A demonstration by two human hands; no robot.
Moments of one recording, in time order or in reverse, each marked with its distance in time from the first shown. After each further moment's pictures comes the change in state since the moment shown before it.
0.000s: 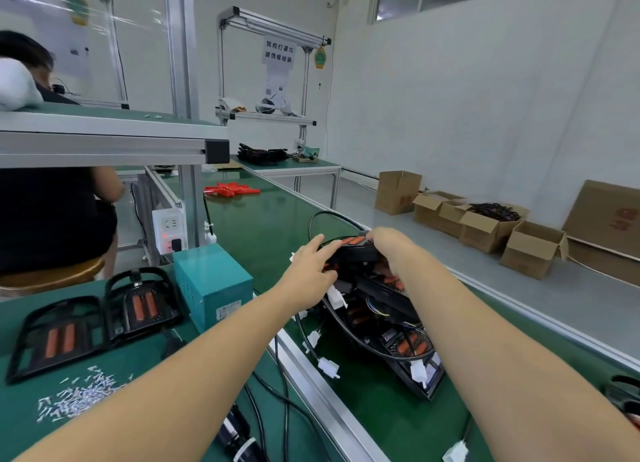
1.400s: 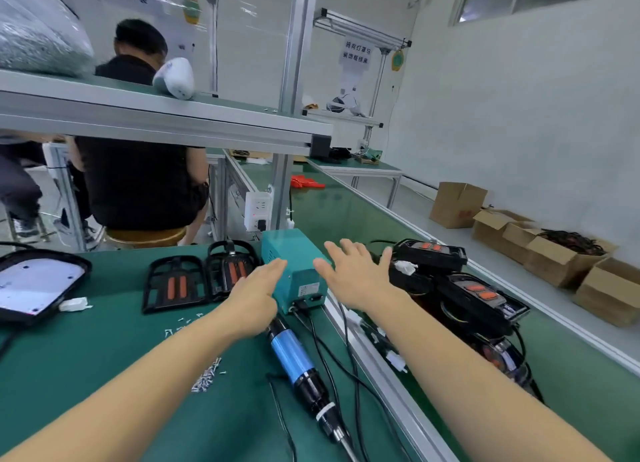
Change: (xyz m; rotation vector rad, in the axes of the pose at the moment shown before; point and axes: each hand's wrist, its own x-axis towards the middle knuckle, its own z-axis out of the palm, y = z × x) left_hand -0.151 -0.079 -0.096 0.137 0.096 -0.326; right_hand -0.102 0.013 0.143 -1.106 -0.129 -0.745
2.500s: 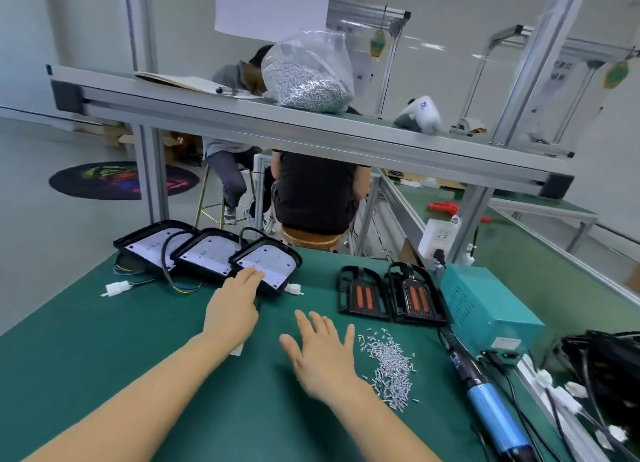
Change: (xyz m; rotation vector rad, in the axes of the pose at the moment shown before) left_hand -0.125 -0.245 -0.116 0.458 0.514 -0.488; right_hand -0.047 -0.282 0.121 0.186 -0.309 -0.476
